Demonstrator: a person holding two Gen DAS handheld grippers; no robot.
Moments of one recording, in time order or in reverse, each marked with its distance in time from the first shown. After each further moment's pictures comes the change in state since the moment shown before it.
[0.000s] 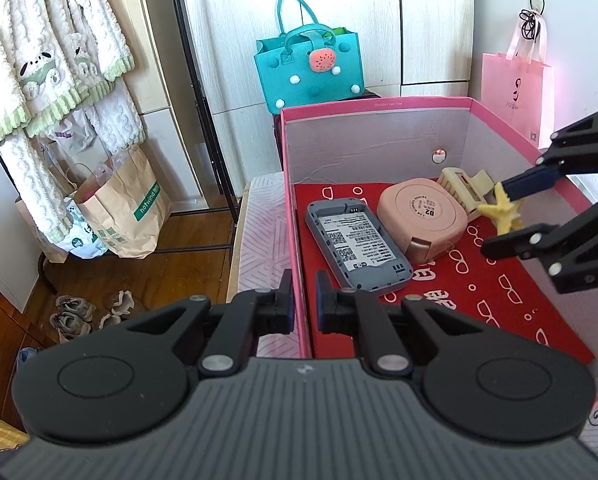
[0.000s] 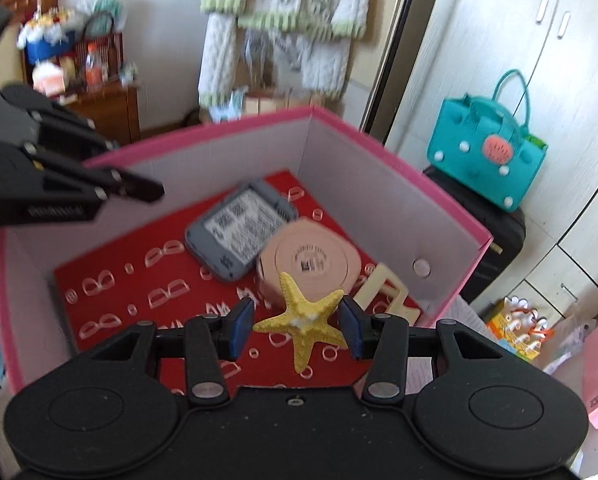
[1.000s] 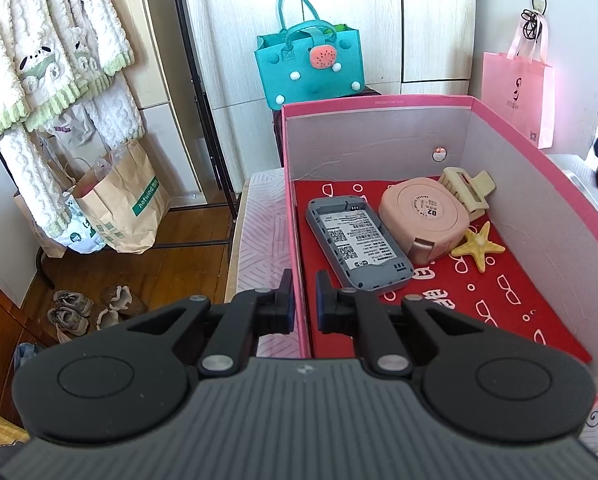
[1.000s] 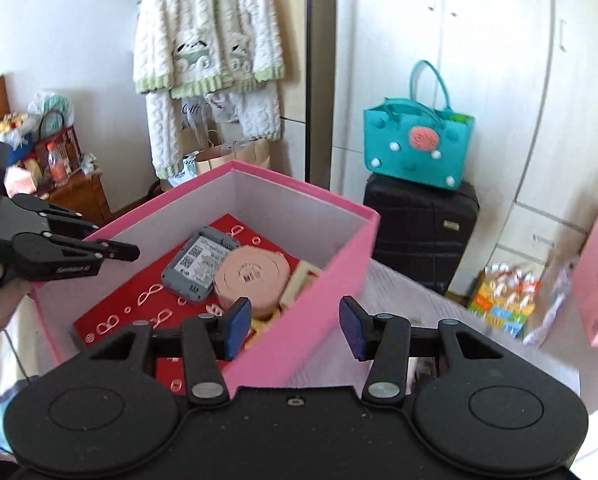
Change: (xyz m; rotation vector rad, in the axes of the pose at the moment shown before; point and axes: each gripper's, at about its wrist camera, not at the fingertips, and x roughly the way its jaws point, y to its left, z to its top) left arm -0.002 0.007 0.002 -0.014 0.014 -0.011; right arm -0.090 -0.050 -0.051 0.332 -0.173 -0.027
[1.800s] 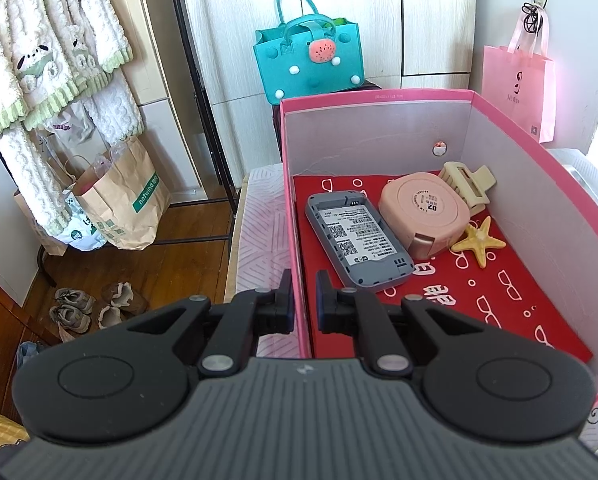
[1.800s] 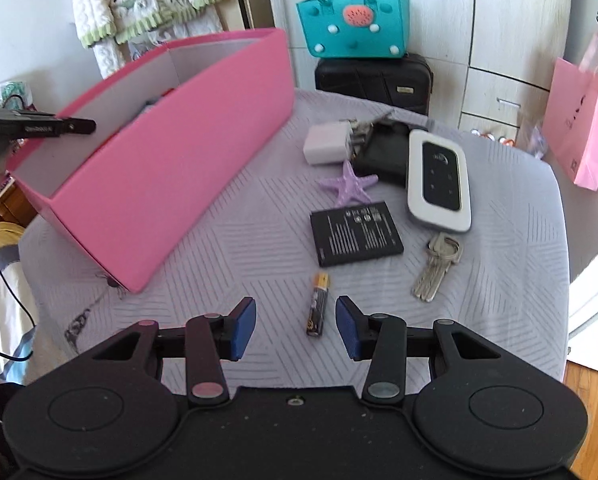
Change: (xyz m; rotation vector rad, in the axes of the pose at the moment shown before) left arm 0.002 -0.001 0.000 0.004 0.015 0.004; right arm -0.014 -0.042 -0.124 0.183 0.233 -0.047
